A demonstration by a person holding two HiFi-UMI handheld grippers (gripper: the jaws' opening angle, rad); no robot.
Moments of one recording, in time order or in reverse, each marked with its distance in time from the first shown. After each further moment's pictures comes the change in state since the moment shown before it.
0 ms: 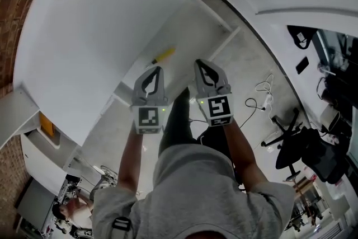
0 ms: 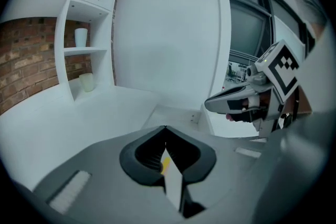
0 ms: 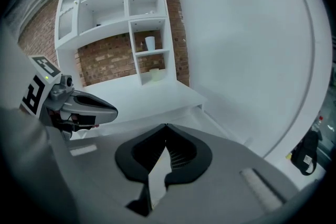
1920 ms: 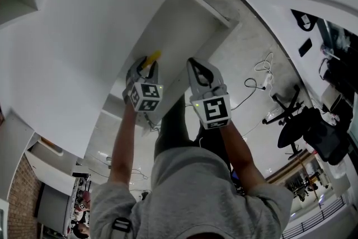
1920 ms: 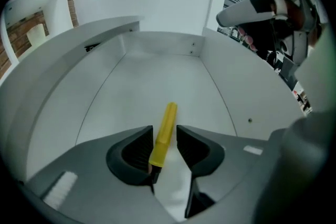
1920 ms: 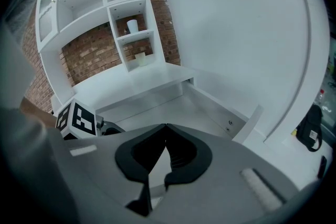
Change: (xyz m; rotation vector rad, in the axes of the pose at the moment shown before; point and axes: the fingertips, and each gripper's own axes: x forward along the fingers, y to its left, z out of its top) left arm 0.134 0.005 -0.187 0.191 0.490 -0.154; right arm 0.061 -0.037 -0.065 0.131 0.112 -0.022
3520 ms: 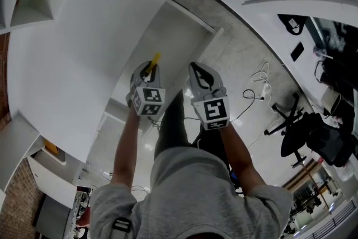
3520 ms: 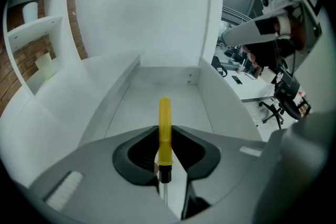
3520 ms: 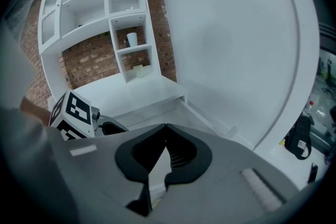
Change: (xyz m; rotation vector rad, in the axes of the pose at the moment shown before) left arm -0.052 -0.012 0.074 0.014 -0.135 0.057; right arm -0.057 -0.014 0.034 -0.021 -0.079 -0.058
